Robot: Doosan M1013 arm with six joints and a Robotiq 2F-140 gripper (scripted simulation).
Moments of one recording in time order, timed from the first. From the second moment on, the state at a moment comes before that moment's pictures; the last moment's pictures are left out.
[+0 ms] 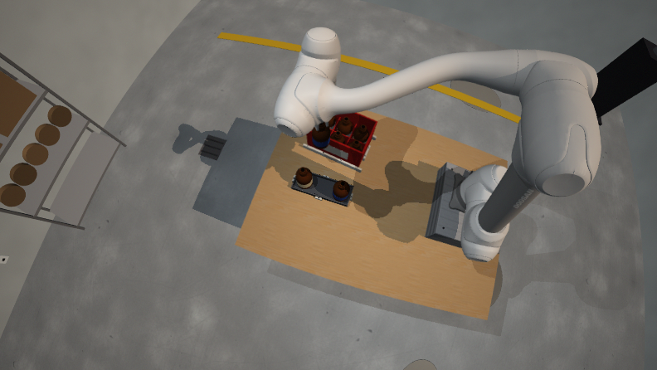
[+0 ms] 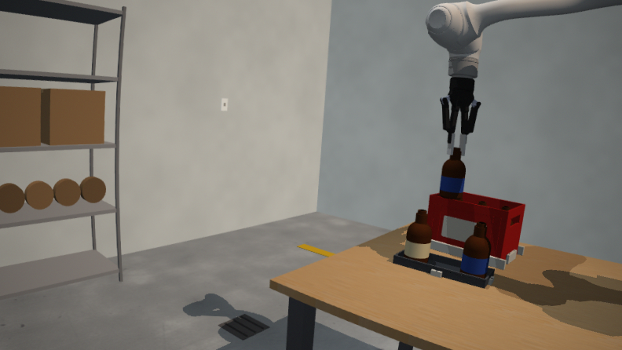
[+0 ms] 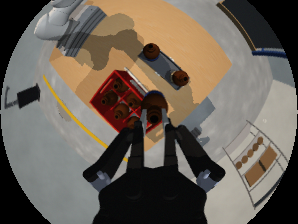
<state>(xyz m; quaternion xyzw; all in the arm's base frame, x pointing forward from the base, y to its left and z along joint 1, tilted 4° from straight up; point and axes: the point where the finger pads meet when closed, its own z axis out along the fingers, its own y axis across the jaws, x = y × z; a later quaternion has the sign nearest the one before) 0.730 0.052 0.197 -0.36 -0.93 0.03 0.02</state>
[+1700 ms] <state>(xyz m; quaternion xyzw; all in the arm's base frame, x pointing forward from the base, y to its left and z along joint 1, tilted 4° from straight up) 0.764 -0.022 0.199 -0.36 -0.93 0.03 0.02</state>
